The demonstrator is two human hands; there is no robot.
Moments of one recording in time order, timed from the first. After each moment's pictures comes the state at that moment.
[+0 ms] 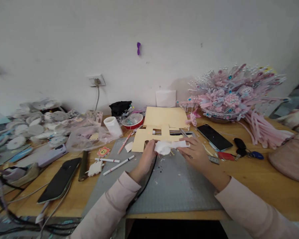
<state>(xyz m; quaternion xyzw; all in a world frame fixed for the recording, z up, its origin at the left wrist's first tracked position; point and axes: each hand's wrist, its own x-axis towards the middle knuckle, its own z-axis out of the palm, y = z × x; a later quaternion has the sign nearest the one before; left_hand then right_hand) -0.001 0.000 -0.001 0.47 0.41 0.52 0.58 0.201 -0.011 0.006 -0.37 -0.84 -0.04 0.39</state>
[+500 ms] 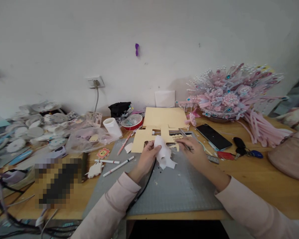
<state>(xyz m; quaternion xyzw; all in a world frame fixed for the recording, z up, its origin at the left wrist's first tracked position) 0.000 -0.006 0.004 0.40 0.37 0.54 0.64 0.189 -0.010 0.008 -0.45 -0.73 0.12 0.49</state>
